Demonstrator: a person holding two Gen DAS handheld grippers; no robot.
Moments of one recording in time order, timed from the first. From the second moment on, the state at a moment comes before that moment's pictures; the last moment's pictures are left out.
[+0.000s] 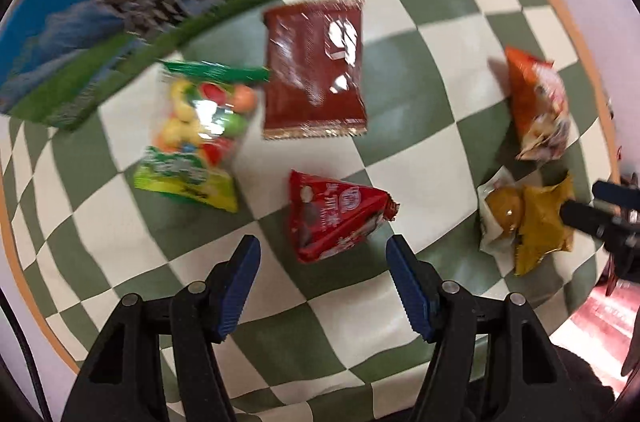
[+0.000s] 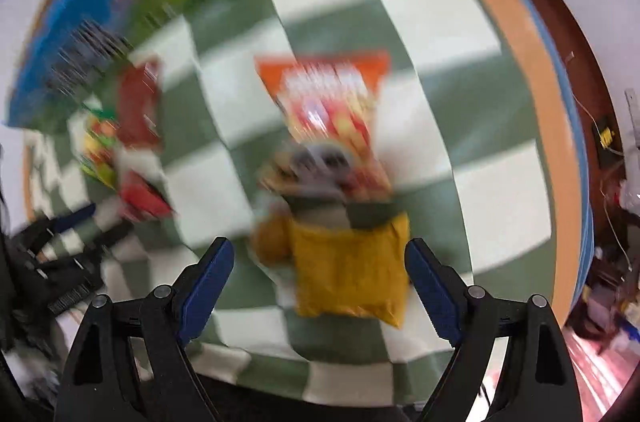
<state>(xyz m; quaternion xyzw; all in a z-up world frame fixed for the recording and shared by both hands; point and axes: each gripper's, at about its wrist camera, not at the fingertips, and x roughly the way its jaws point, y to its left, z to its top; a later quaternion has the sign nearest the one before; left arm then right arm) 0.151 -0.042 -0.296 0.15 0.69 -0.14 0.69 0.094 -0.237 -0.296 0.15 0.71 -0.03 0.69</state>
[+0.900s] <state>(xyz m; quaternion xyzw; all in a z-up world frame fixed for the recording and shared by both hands) 0.152 0.001 -0.270 -0.01 0.70 -0.12 0.71 0.050 -0.216 -0.282 0.14 0.67 0.02 0.73</state>
